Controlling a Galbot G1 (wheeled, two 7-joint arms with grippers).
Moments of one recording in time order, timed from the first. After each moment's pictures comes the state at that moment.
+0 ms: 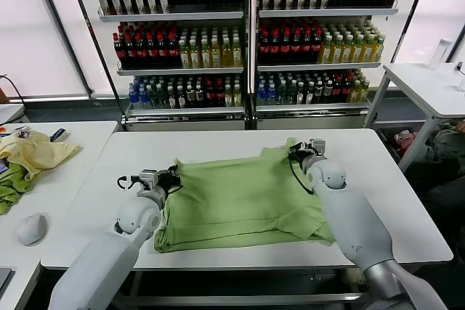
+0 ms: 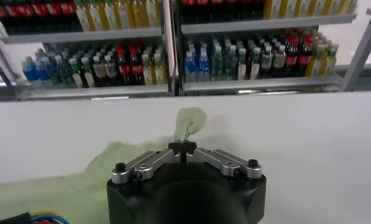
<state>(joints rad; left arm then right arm) 0.74 -1.05 -0.06 -1.54 -0.71 0.43 -0.31 -0.48 1.22 0.12 1.22 0.64 -0.52 0.12</state>
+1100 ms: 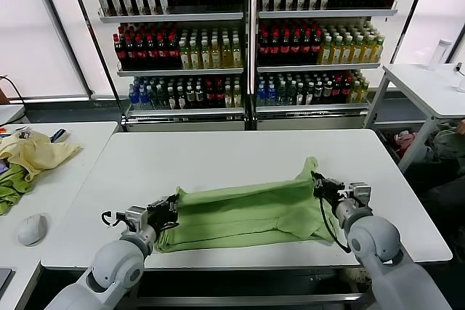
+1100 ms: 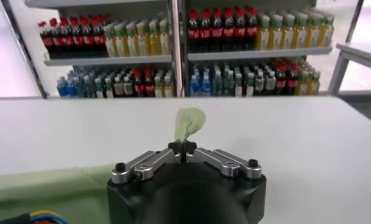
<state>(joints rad) 1.09 -0.92 -0.16 -1.90 -0.68 0.49 -0.29 -1.05 1.02 0.35 1.87 0.68 -0.53 0.17</state>
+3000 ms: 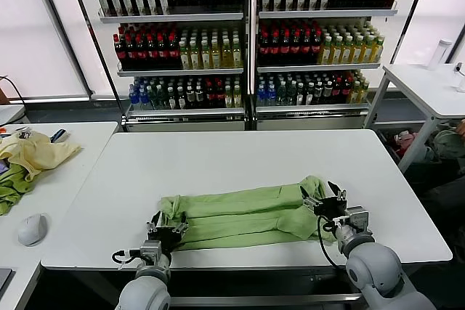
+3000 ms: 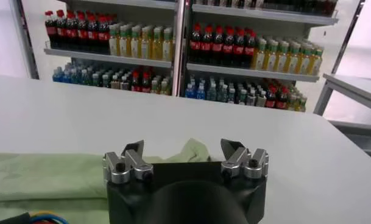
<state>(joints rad) 1.28 -1.24 -0.24 -1.86 -0.31 0.37 -0.40 -1.17 1.02 0.36 1.95 0.48 -0.44 0.16</state>
